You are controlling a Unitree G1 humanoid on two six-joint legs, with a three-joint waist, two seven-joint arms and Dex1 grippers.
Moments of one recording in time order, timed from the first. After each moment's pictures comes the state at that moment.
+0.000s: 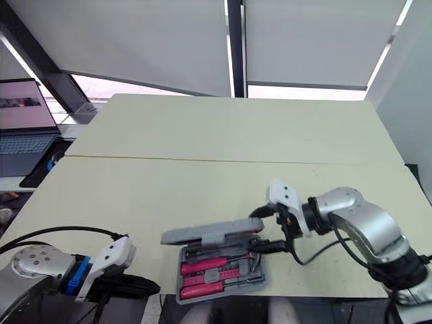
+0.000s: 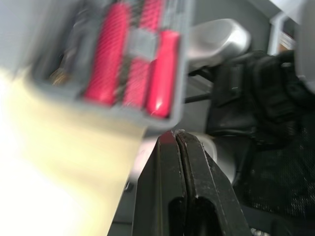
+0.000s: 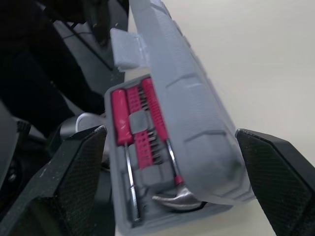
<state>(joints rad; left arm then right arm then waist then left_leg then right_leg) 0.31 1.11 0.15 -0.38 -0.51 0.51 -1.28 -0.37 -0.86 0.24 -0.55 0.53 0.87 1.17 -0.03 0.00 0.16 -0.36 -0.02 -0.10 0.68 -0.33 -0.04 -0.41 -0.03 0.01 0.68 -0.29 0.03</state>
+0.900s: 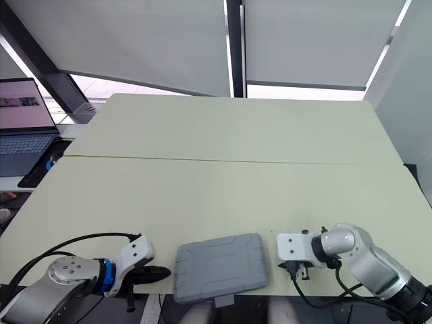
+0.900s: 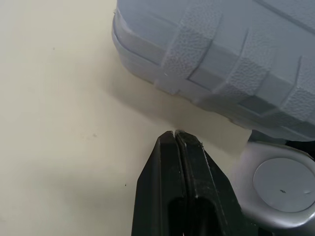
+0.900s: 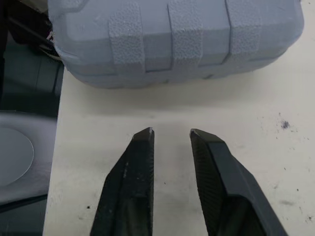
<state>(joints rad) 0.18 0.90 -0.06 -0.33 -0.25 0.52 -0.97 -0.21 -0.88 0.48 -0.35 -0.08 0.37 1.08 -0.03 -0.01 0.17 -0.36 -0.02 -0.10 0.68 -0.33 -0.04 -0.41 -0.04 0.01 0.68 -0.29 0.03</state>
